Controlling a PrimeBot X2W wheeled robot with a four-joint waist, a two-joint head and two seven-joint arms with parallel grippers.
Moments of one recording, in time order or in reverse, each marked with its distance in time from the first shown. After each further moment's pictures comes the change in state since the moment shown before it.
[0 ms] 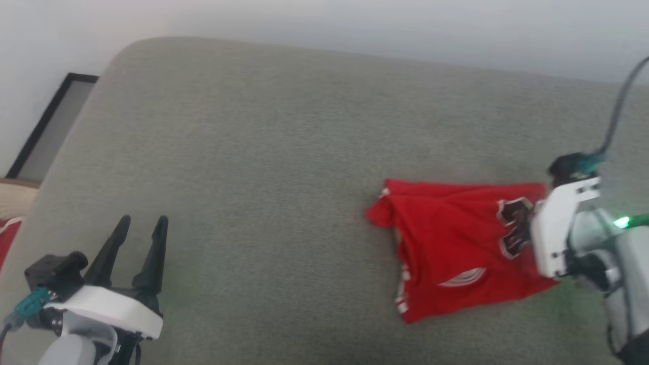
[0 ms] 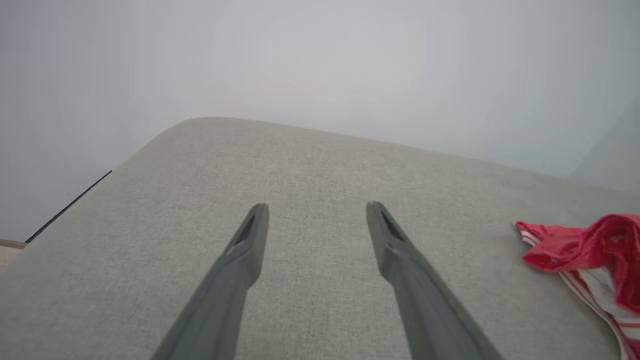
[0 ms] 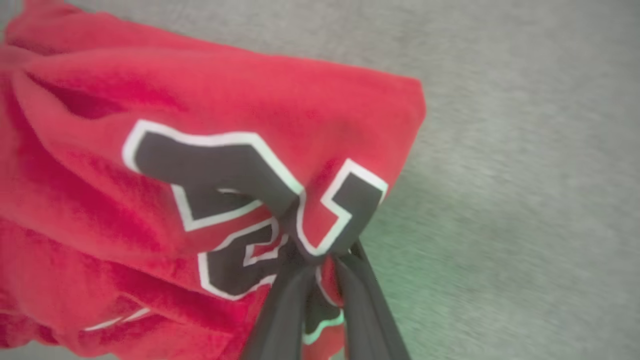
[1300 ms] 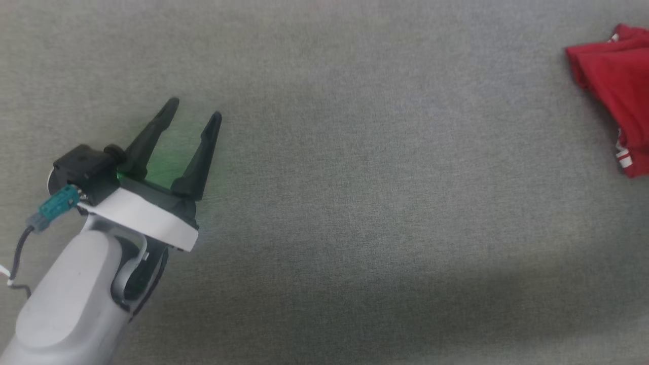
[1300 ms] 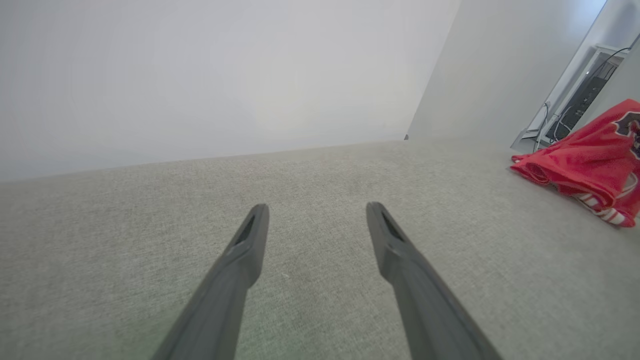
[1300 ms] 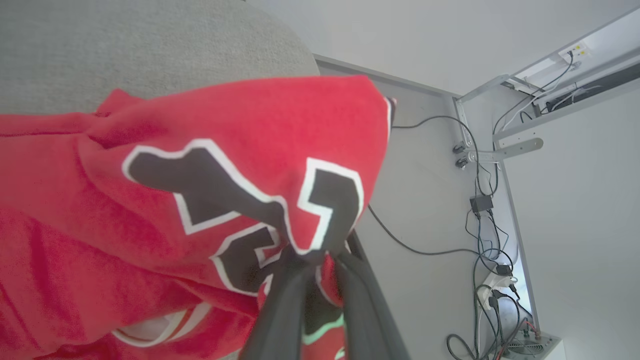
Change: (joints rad) left arm -0.360 0.062 -0.235 -0.077 0.012 0.000 0.000; right arm -0.326 -0.328 -0.271 0.092 -0.283 -0.001 -0.187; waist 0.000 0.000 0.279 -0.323
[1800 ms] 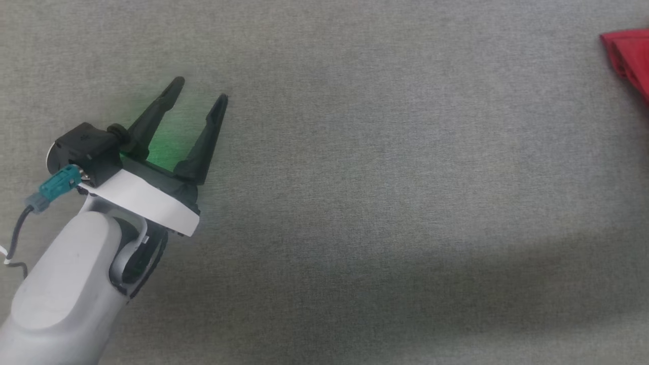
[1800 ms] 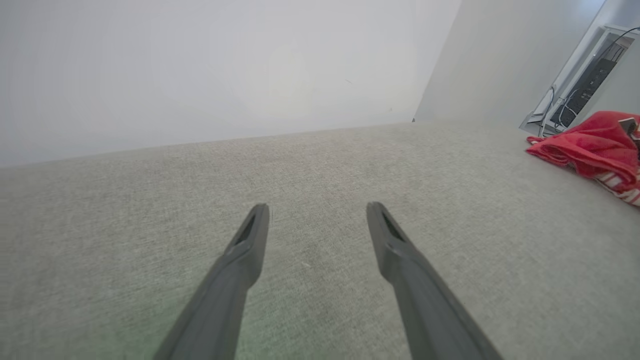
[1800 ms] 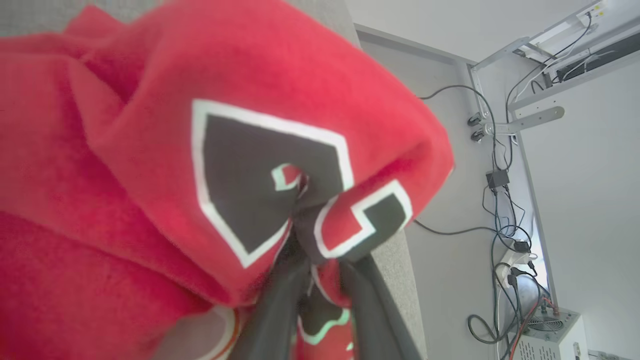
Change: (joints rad) left arm -0.083 0.029 -0.062 0.012 -0.016 0.000 0.000; right arm -0.003 0.191 -0.251 0.101 -0.295 0.000 -0.116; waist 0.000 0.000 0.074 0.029
